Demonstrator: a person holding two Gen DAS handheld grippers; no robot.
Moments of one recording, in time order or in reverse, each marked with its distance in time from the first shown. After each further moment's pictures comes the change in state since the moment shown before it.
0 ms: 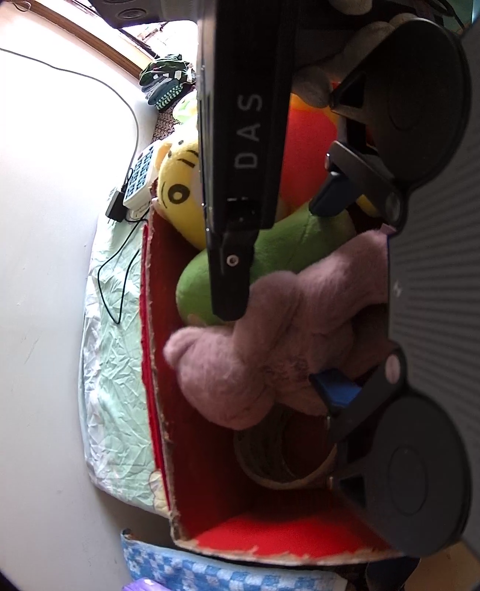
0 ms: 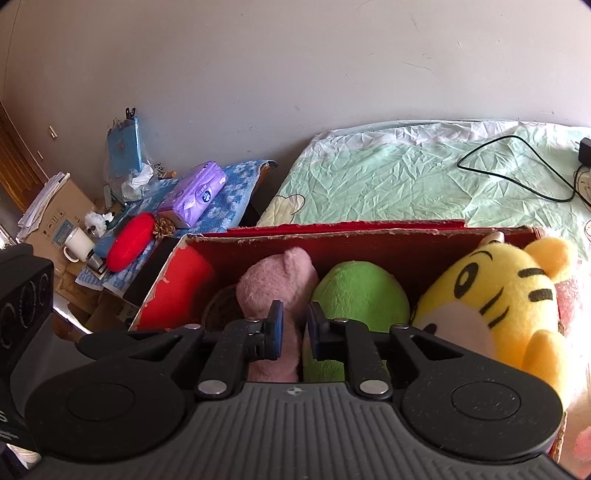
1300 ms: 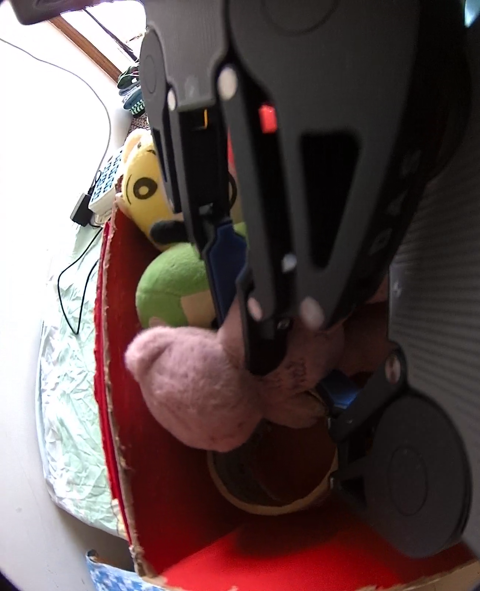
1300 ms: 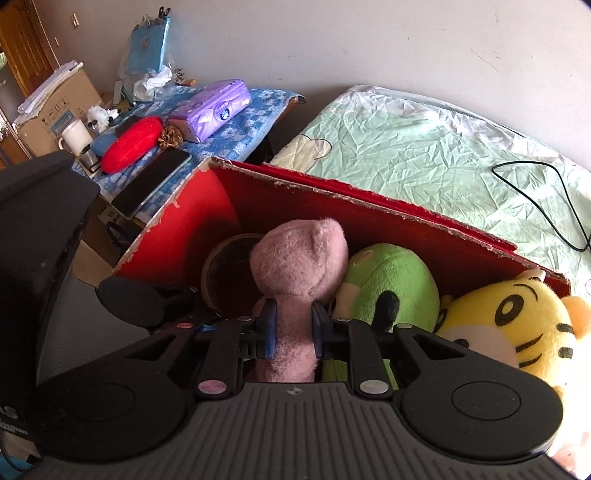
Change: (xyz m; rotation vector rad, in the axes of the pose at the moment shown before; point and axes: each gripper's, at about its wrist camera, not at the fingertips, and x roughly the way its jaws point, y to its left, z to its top) left arm 0.015 -0.005 0.000 -0.034 0.108 -0.051; right arm 0.031 0.032 0.010 -0.256 0.227 -0.073
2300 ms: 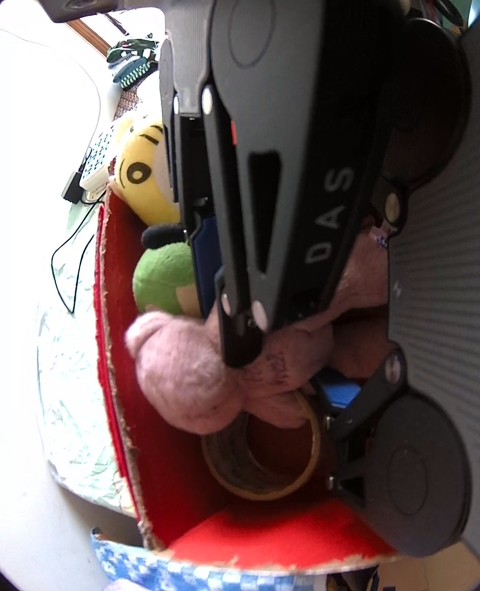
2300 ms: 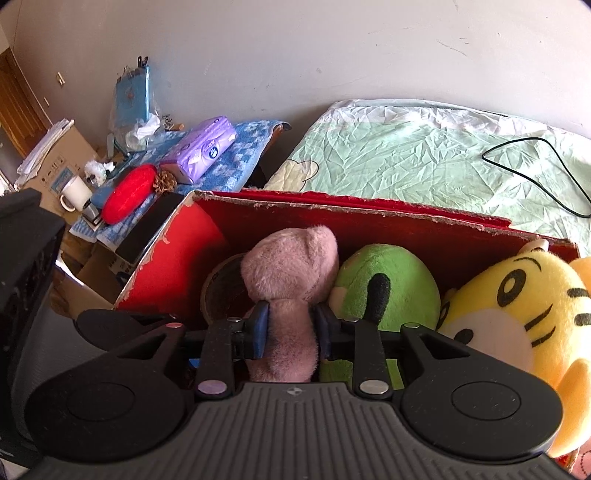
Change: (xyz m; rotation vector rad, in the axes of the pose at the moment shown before) left arm -0.010 -0.007 0.006 0.014 0.031 0.129; right arm -0.003 -0.020 -0.013 0.143 -0.115 0.061
